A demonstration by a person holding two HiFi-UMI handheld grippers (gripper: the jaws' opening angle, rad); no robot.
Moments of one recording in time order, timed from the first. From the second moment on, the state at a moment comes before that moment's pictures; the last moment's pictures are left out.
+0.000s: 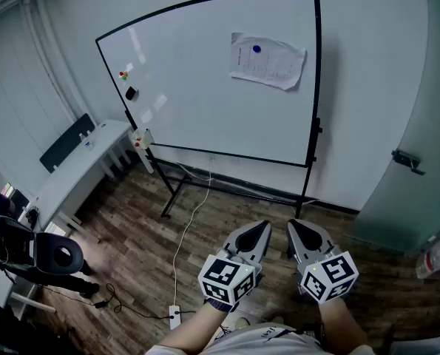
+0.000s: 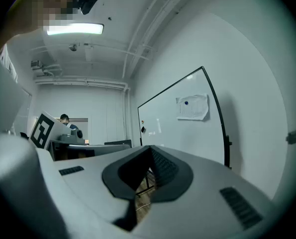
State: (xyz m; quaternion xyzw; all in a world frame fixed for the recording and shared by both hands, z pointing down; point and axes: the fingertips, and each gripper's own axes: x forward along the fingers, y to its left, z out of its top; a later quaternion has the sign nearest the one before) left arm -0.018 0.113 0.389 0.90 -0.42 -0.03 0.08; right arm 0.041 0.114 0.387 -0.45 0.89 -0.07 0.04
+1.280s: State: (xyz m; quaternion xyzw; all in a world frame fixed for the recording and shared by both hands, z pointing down) left arm 0.008 0.089 0.392 0.88 -0.46 0.00 0.06; right arm 0.122 0.097 0.386 -0.45 0.88 -0.11 0.10
